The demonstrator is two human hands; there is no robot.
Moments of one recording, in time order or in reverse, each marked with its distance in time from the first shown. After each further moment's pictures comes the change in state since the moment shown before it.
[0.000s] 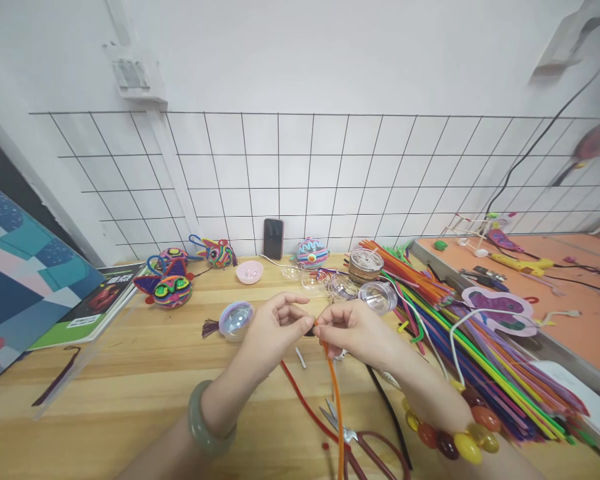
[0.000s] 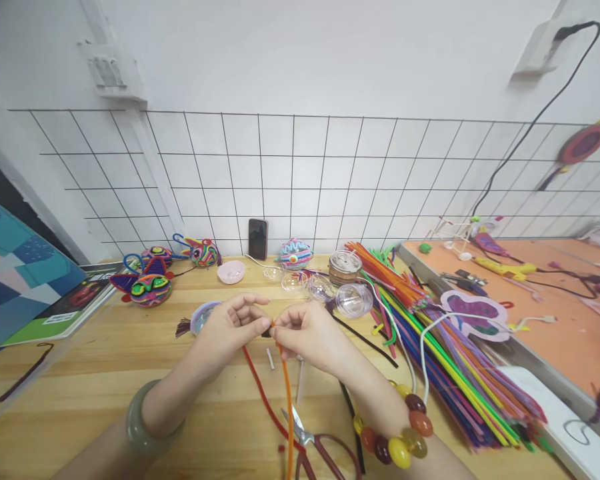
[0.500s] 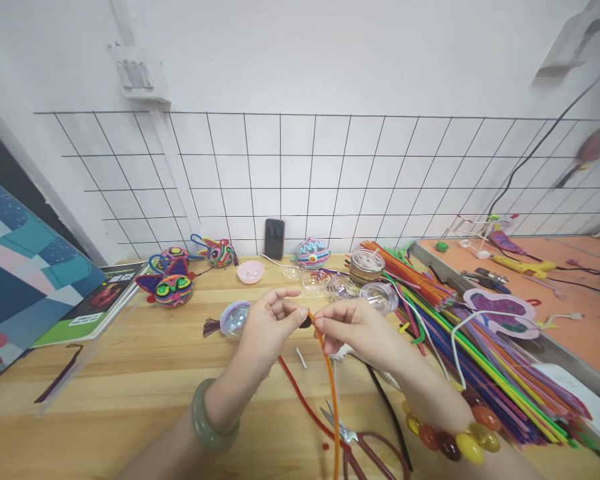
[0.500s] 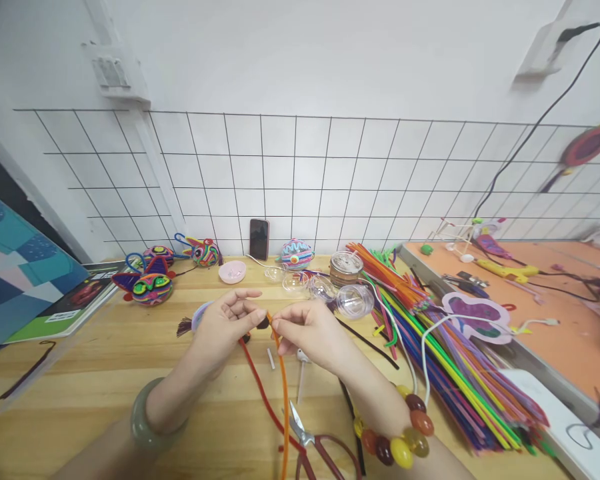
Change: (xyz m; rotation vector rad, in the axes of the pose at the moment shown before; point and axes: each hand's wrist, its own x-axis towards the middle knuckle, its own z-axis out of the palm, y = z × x) left_hand 0.001 -0.001 -0.002 -0.055 0.159 0.024; right_hand 0.001 -0.002 -0.001 0.093 0.011 -0.040
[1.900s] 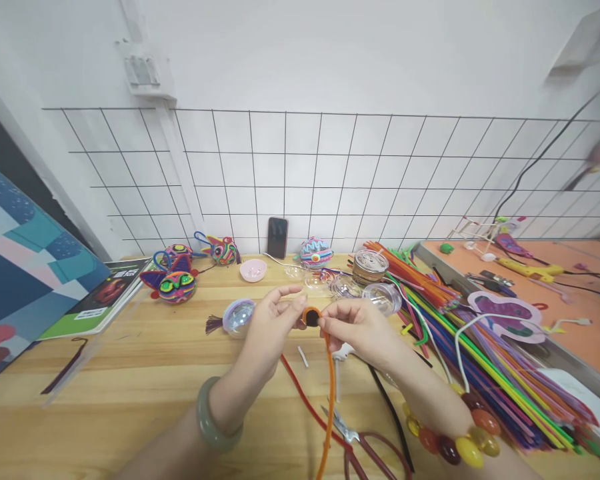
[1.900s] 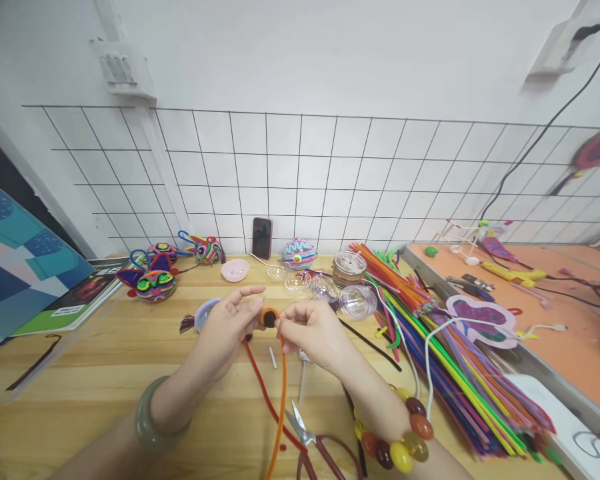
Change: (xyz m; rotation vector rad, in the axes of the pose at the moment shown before) left_hand -0.002 0.000 0.005 -0.136 -0.009 -0.075; right_hand 0.002 0.002 0.005 0.010 0.069 -0.016
